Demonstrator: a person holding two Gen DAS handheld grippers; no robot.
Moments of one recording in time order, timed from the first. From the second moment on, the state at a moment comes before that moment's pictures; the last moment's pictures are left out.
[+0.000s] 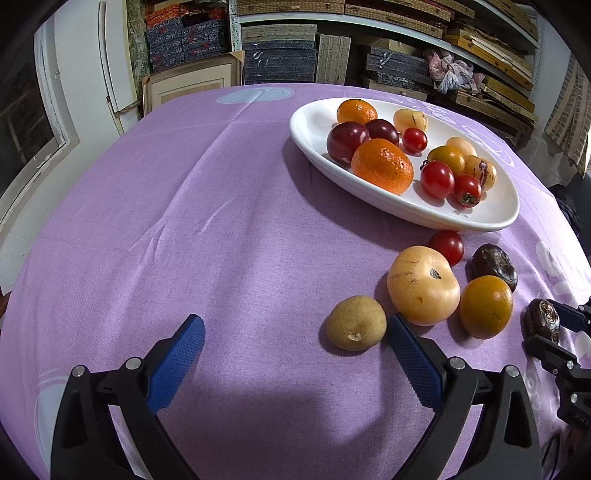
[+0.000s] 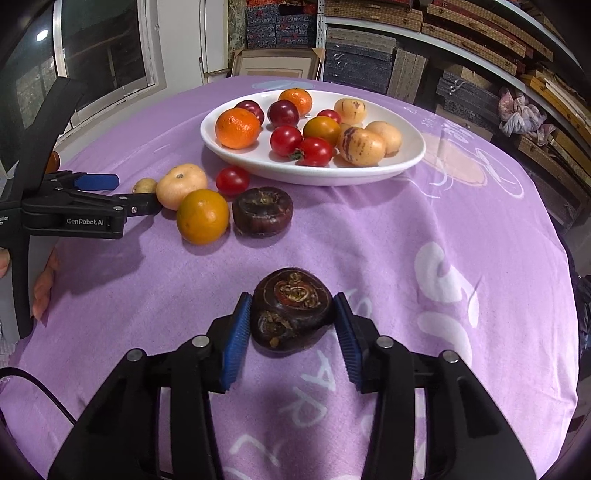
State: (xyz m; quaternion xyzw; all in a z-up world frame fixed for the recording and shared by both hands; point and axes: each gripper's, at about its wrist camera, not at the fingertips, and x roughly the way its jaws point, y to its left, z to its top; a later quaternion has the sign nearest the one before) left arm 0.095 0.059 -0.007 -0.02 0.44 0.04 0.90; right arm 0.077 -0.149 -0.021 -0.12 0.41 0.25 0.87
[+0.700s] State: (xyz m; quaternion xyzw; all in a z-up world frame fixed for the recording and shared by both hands) left arm 0.082 0.037 -0.001 0.00 0.42 -0.01 0.91; right arm 0.076 -0.153 -0.021 -0.12 0.41 0.26 0.87
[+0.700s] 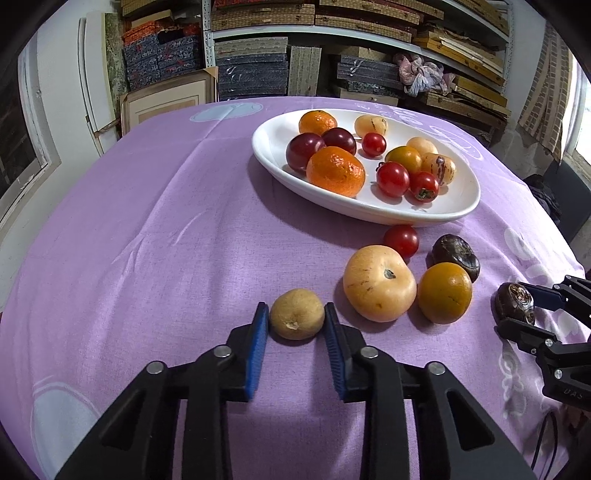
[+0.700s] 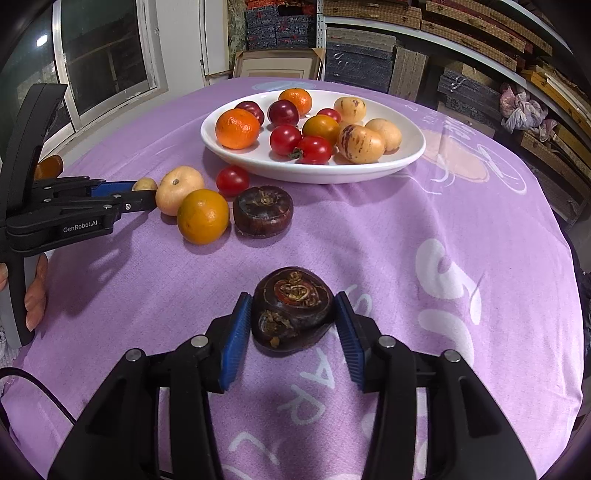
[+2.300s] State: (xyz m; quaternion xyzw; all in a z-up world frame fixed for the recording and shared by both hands) left arm 0.190 0.034 0.101 -0.04 0.35 0.02 0.94; right arm 0.177 -0.144 0.123 0.04 0.29 0.24 0.93
